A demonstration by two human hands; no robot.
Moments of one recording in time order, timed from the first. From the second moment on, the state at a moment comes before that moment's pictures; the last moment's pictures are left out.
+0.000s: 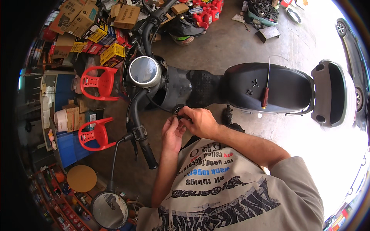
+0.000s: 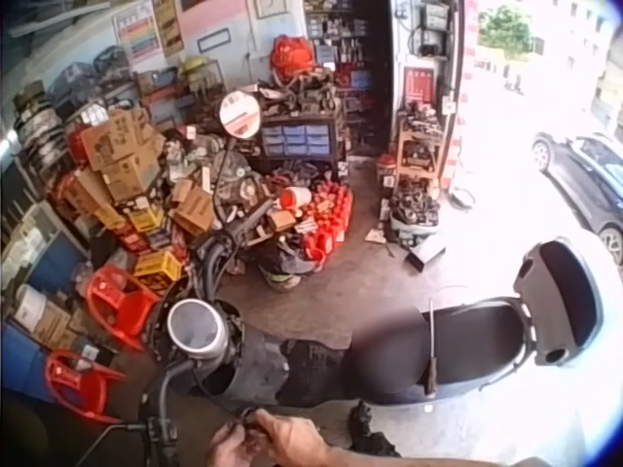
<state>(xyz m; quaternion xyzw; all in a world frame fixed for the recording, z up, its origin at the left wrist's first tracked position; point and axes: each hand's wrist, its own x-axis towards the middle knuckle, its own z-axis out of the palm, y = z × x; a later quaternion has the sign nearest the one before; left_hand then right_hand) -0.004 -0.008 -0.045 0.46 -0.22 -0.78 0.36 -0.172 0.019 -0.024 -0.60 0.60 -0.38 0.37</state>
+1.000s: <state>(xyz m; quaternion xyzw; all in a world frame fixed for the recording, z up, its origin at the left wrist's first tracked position) -0.004 -0.005 -0.045 0.50 -0.28 -0.73 0.38 -0.163 0.018 -0.041 -0.46 0.56 -0.48 0.50</state>
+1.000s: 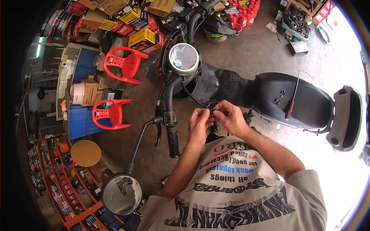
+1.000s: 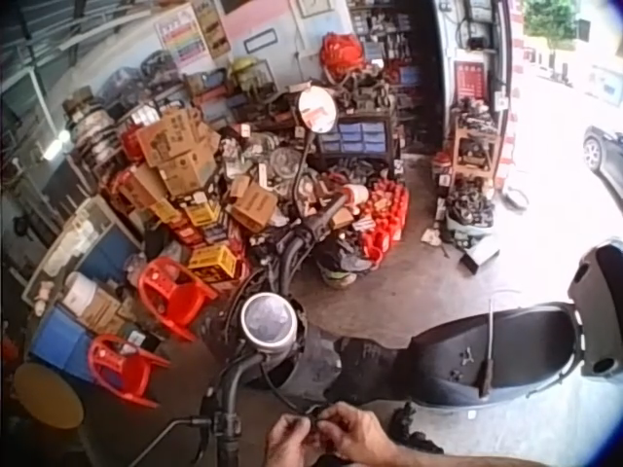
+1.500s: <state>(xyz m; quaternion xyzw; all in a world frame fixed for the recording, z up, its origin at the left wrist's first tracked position) -0.014 -0.003 -0.036 0.51 -0.46 -0.61 0.40 -0.171 0.009 -0.044 -0.23 0.49 -0.46 0.70</state>
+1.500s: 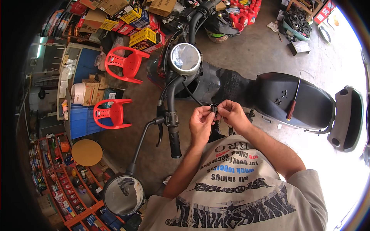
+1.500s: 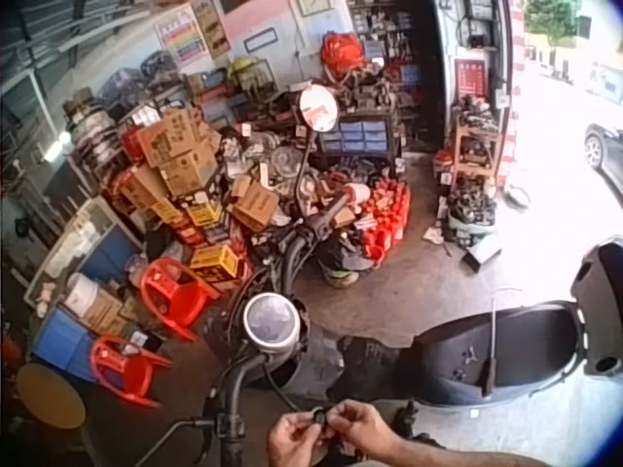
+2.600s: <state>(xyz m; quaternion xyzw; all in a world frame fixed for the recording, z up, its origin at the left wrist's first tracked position) -0.010 0.002 -0.034 0.52 -0.50 -0.57 0.38 -0.163 0.014 -0.045 -0.27 0.50 -0.49 0.66</state>
